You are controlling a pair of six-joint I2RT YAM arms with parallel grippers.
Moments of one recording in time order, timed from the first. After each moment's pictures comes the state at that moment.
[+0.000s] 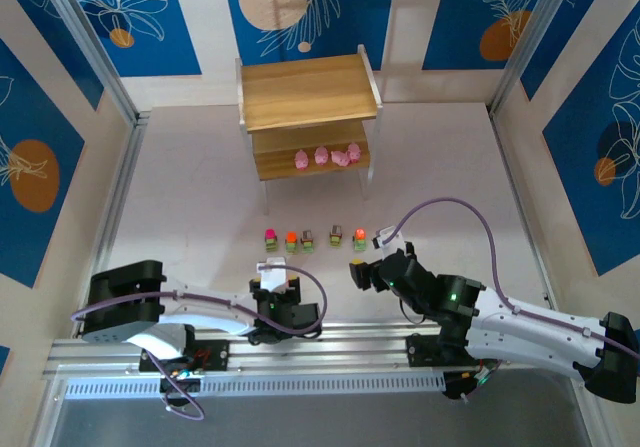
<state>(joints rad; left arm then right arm) -1.43 1.48 0.65 -0.59 -0.89 -1.42 1.10 0.71 0.44 -0.44 0.53 0.47</state>
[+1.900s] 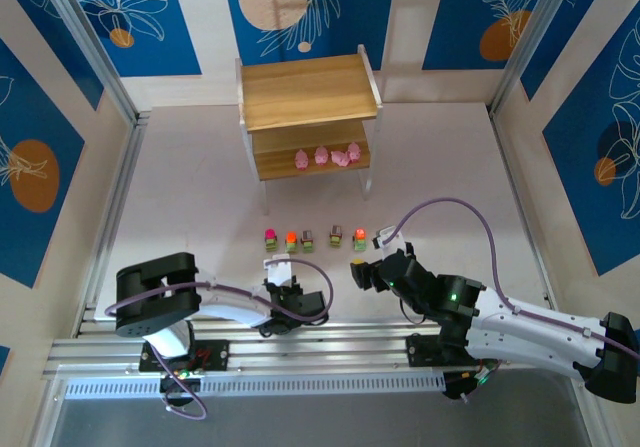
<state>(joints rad) -1.33 1.63 0.65 -0.41 -0.82 -1.36 1.10 0.70 0.44 -0.44 0.53 0.47</state>
